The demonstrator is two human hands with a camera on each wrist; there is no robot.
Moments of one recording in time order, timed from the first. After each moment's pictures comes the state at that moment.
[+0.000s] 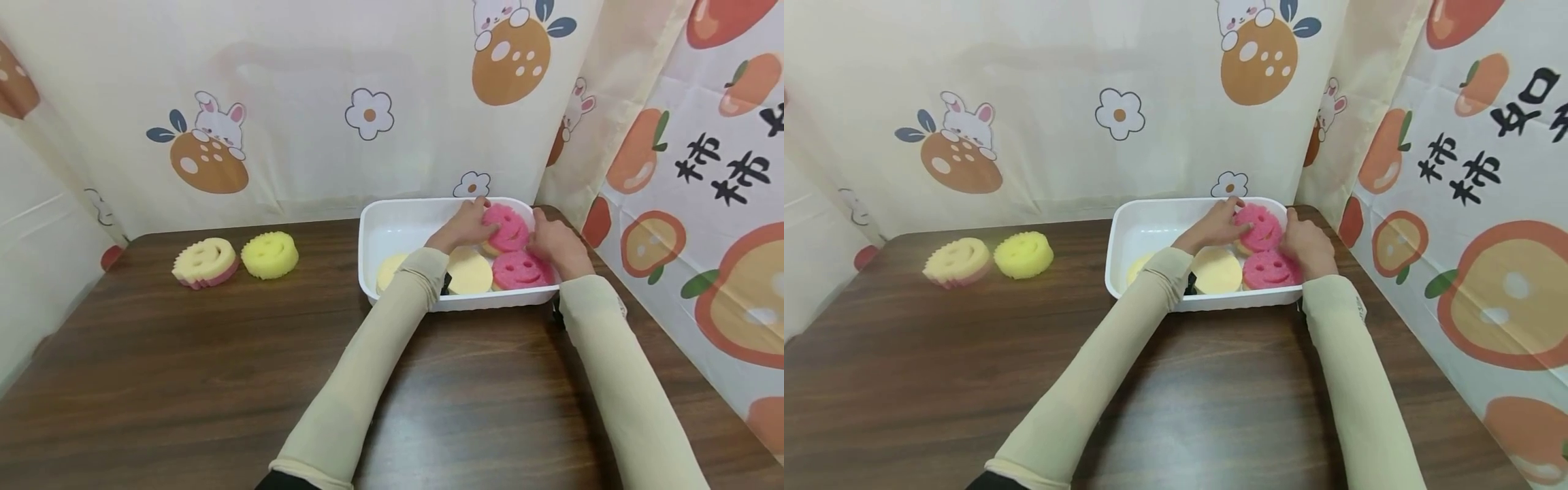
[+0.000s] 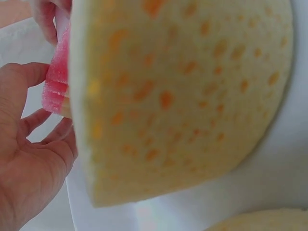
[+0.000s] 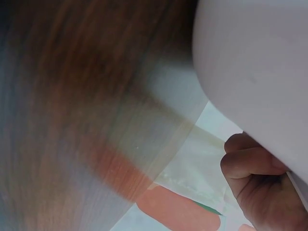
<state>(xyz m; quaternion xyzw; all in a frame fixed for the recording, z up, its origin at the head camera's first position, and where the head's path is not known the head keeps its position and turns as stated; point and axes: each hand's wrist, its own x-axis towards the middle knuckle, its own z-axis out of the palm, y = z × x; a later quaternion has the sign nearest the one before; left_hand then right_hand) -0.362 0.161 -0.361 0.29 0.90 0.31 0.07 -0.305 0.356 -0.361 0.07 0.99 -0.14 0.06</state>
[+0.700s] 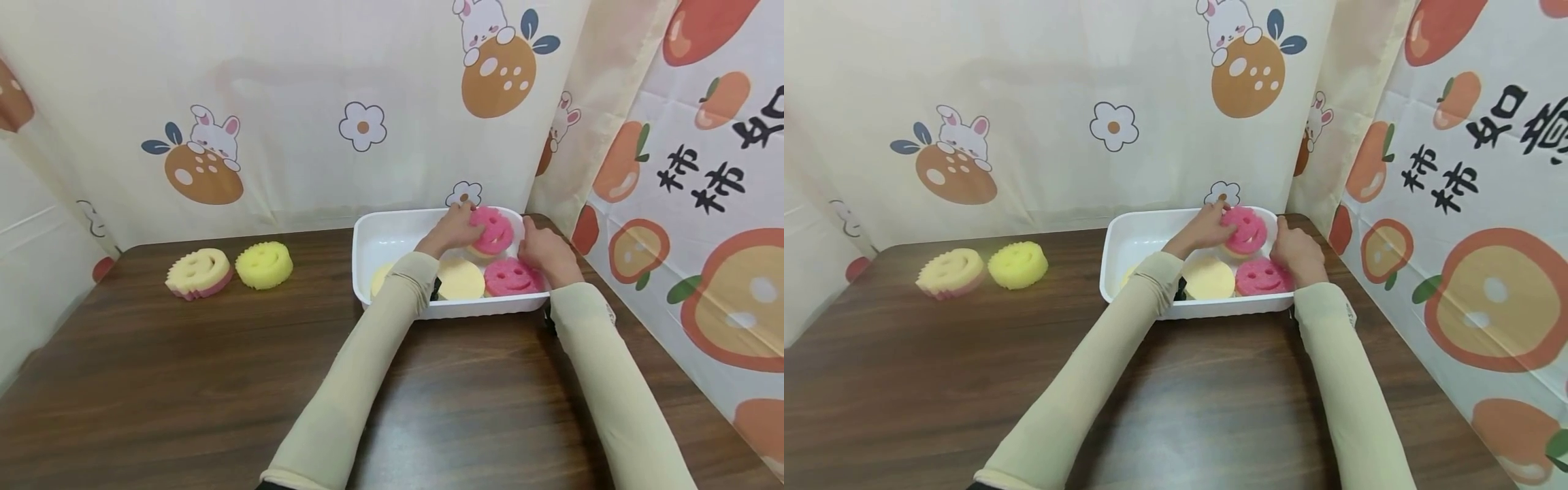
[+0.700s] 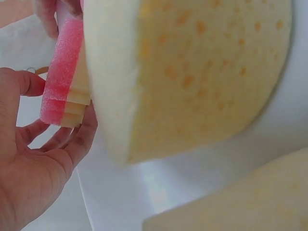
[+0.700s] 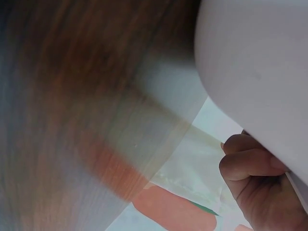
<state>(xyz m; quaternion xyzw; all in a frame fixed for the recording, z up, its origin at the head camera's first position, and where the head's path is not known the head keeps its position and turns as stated) -0.365 0.156 -0.355 0.26 0.90 0.33 0.06 -0.305 0.357 -0.362 0.07 0.99 -0.13 0.06</state>
